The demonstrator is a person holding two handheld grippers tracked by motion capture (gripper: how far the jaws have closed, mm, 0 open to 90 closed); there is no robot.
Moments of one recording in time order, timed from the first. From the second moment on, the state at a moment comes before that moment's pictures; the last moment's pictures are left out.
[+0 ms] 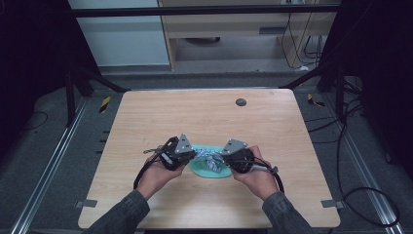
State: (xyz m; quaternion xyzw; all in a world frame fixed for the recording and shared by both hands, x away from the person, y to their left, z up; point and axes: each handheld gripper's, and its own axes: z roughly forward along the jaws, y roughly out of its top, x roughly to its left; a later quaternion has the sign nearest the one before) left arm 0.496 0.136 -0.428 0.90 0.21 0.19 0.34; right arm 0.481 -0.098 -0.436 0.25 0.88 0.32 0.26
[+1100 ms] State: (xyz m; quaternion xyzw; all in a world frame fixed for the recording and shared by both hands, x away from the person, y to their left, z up) left arm 0.474 0.145 -0.457 0.89 0.22 0.17 0.35; right arm 0.456 -0.095 -0.454 0.23 0.89 0.31 0.25
